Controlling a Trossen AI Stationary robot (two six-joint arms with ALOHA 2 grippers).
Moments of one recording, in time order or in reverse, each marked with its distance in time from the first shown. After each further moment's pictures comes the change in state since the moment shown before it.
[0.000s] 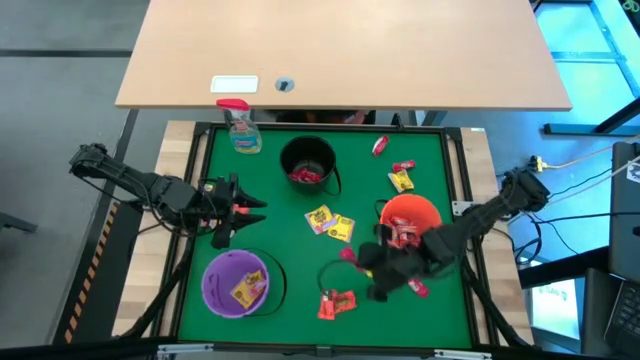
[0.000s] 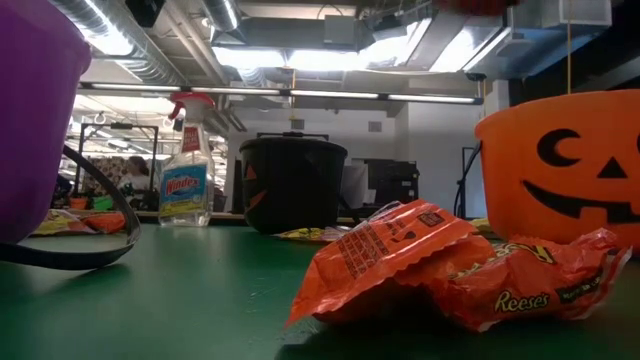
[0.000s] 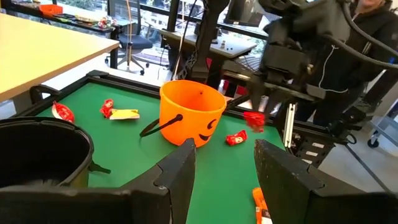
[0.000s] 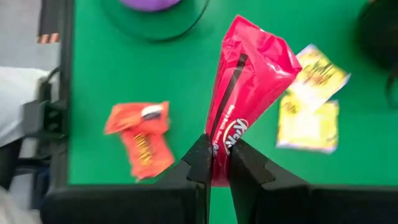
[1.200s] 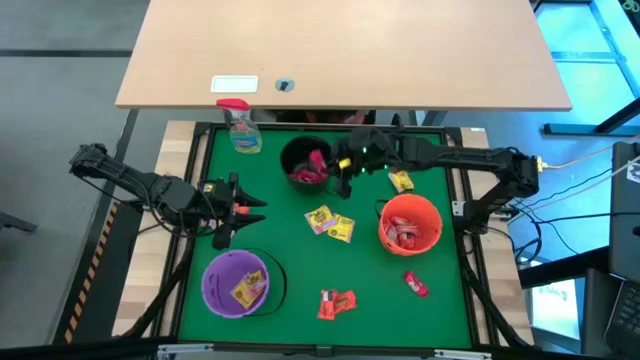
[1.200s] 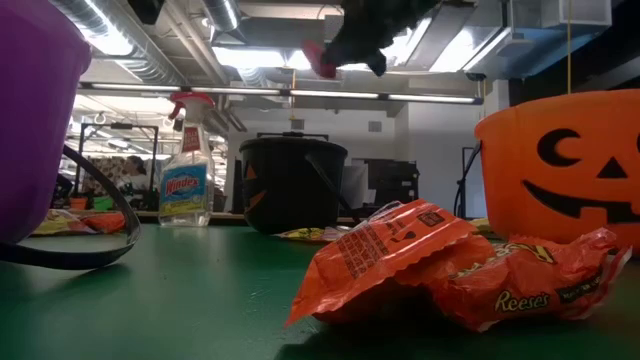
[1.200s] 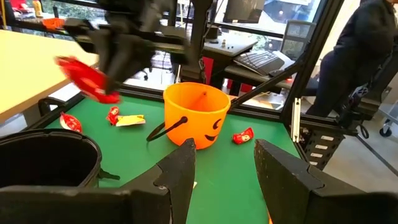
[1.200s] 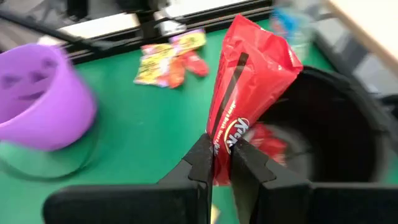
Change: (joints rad) left arm 0.000 0.000 0.000 0.000 -0.005 0.077; right arm -0.741 -0.013 0.000 0.383 -0.445 -0.491
